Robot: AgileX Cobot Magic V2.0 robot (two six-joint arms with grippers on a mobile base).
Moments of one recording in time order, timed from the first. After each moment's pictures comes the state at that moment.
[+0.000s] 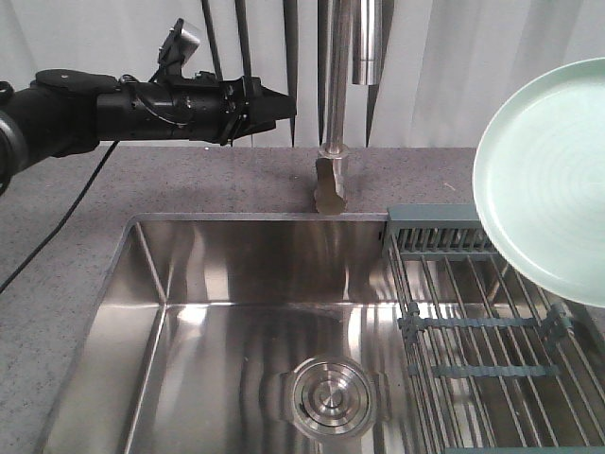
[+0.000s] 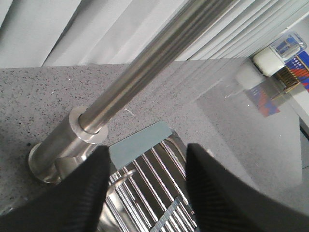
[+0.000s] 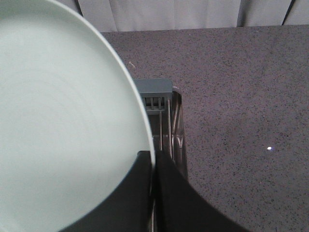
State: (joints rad) left arm -0.21 2.03 -1.72 -1.45 0.82 0.81; right arm -0.39 0.91 -1.19 0.40 1.07 -0.39
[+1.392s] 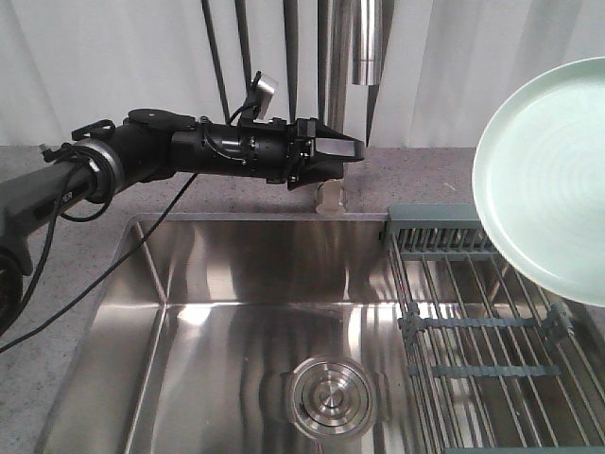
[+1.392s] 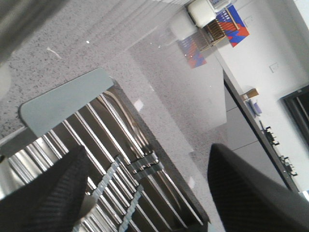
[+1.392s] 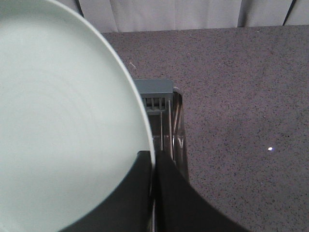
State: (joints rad) left arm -0.31 2.29 -1.94 -1.52 1.08 0.76; right arm -0.39 0.91 -1.19 0.40 1.07 -0.39
